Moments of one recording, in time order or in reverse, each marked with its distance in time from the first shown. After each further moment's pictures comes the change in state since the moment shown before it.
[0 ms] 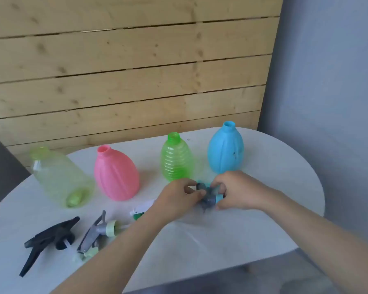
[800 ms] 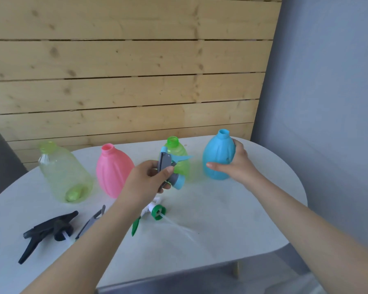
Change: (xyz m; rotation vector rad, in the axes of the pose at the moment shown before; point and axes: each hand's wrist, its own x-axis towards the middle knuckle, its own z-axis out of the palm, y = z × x) left_hand -0.025 -0.004 -0.048 -0.449 0.321 0.096; right_hand 0.034 0.023 -0.023 0.638 0.492 0.137
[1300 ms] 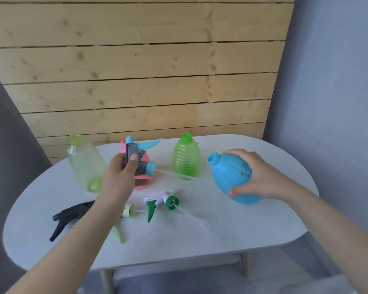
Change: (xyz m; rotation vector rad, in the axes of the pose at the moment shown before) left_hand -0.028 -0.006 -0.053 -0.219 0.289 -0.003; right_hand -0.066 -0.020 -0.030 -0.251 -0.320 -0.248
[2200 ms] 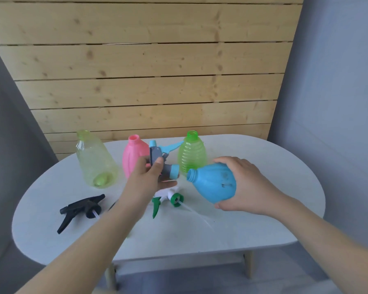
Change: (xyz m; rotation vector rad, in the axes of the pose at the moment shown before) left_hand -0.018 -0.003 0.023 -0.139 -0.139 -0.101; right_hand -0.011 -0.023 0.038 -0.344 0.073 -0.215
